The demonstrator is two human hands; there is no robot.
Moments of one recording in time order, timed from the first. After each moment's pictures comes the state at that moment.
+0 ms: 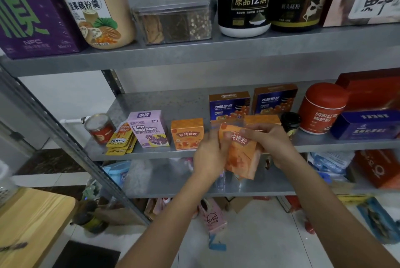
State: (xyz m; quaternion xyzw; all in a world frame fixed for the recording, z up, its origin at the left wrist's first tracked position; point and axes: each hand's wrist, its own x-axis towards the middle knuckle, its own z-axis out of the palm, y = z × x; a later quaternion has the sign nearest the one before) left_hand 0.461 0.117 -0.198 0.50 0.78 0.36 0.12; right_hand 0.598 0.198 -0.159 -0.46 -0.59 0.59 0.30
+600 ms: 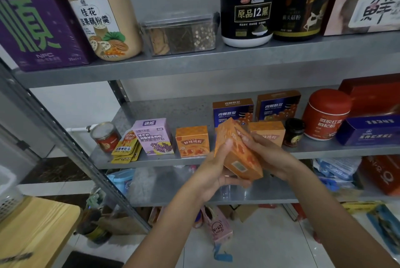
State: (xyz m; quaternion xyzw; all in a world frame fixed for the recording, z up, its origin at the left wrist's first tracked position) left_hand 0.461 0.081 -0.161 0.31 0.51 0.53 0.60; right_hand 0.596 0.193 -0.166 -0.37 -0.60 0.69 0.16
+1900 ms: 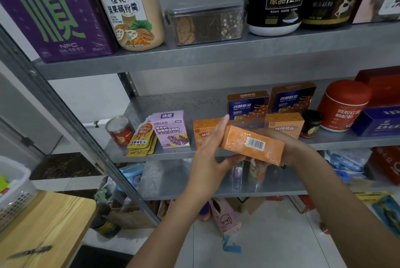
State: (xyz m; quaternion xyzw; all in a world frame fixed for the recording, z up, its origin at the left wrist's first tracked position) left_hand 0.414 0.034 -0.165 0.57 0.66 0.46 0.15; right_hand 0.555 0.161 -0.135 -0.40 -0.55 0.73 0.11
